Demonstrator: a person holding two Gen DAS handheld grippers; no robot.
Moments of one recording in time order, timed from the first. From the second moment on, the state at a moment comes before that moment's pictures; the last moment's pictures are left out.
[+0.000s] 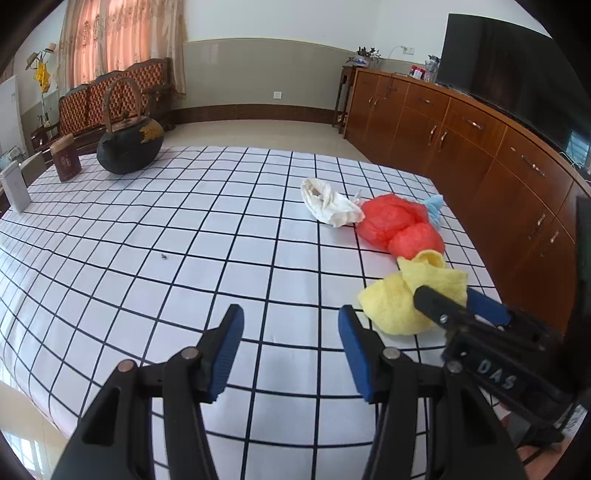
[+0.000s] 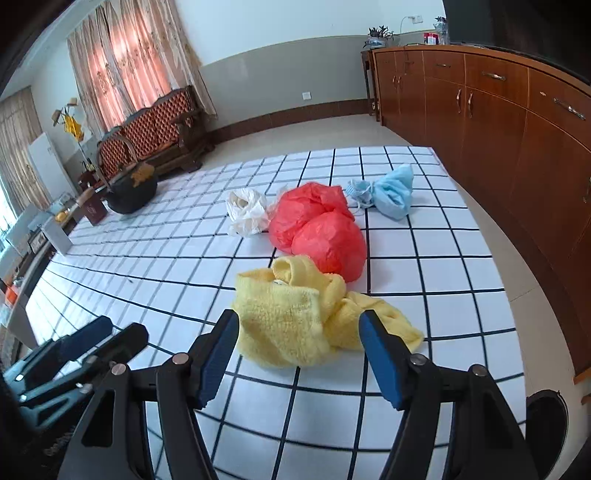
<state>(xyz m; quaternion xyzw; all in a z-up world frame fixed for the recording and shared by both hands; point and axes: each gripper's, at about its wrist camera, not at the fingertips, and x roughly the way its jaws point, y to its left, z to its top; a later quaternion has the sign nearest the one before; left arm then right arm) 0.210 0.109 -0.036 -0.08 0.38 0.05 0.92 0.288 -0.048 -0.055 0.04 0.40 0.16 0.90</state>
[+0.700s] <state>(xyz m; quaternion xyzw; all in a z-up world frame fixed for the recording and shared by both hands) 0.216 0.084 -0.033 -0.07 0.38 0.02 0.92 0.260 -0.082 -0.038 0.06 0.36 0.19 0.91</state>
